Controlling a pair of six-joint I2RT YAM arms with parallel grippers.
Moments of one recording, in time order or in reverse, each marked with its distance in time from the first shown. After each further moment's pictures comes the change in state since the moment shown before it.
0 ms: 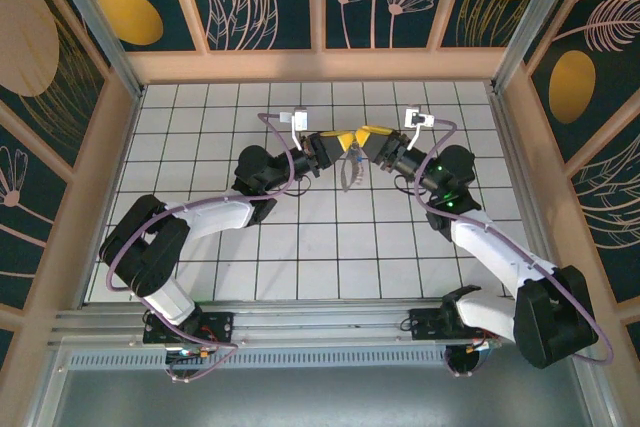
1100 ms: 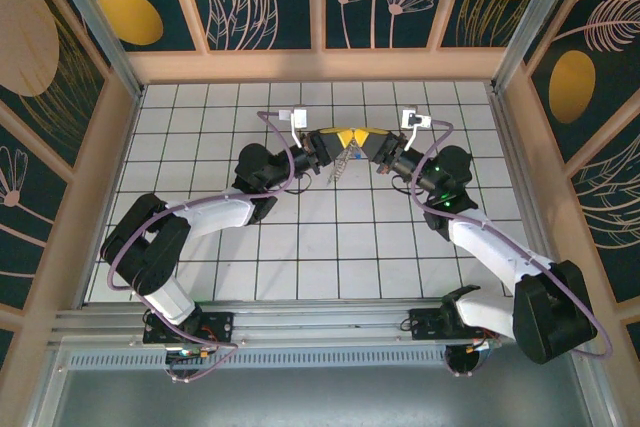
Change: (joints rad) left arm 0.004 0.009 0.018 -0.008 -0.010 0.002; right arm 0.014 0.024 0.001 0.036 -0.008 -0.006
